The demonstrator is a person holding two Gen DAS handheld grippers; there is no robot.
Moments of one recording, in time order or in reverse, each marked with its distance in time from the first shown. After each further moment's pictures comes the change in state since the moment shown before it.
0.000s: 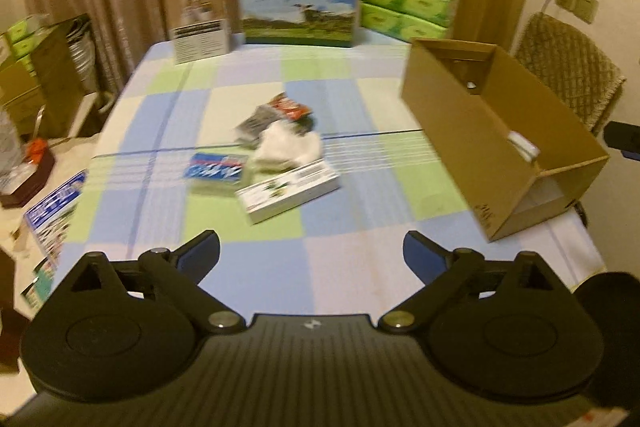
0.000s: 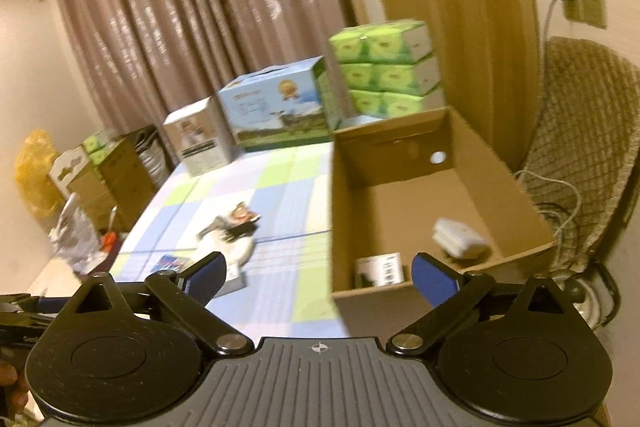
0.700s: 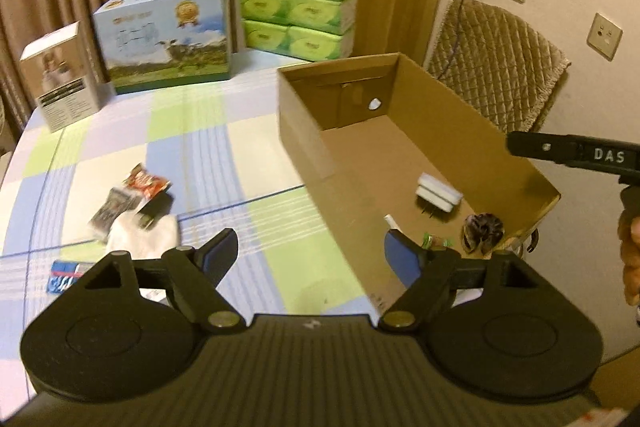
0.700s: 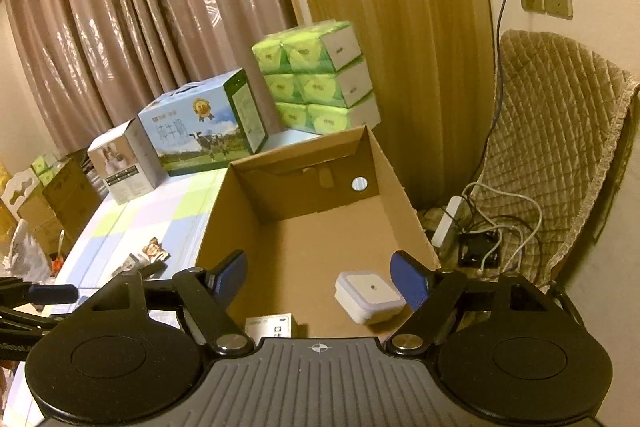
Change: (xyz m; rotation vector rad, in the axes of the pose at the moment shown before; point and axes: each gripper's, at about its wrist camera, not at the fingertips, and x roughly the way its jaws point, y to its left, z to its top) left arm 0.082 -0.133 0.089 0.164 -0.009 -0.190; right arm 0.054 -0.120 0.048 0.051 -0.014 -0.124
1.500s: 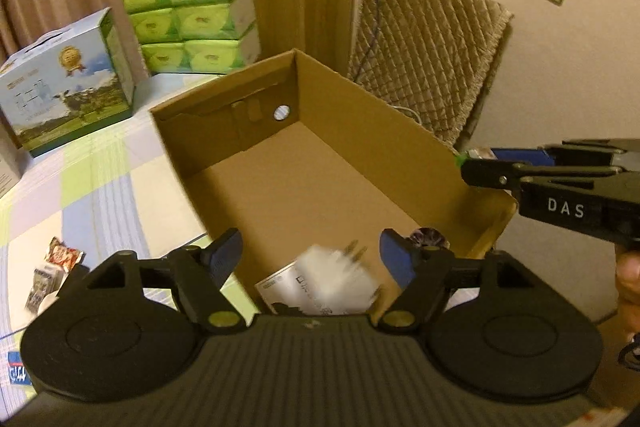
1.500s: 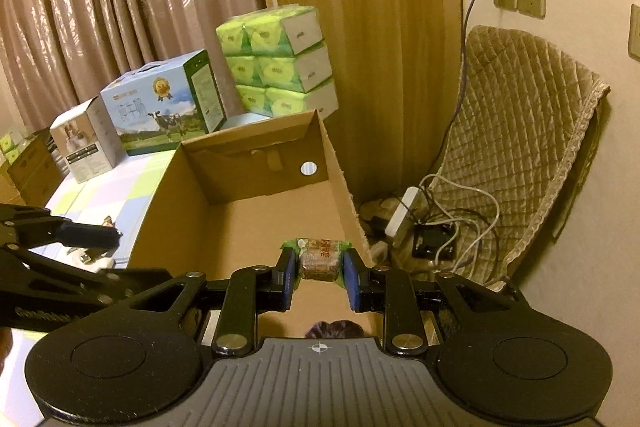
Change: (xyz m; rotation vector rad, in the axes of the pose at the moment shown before) left arm 0.065 -0.095 0.044 0.204 0.035 -0.118; right arm 0.003 -0.028 -0.006 -0.038 0.046 -0.109
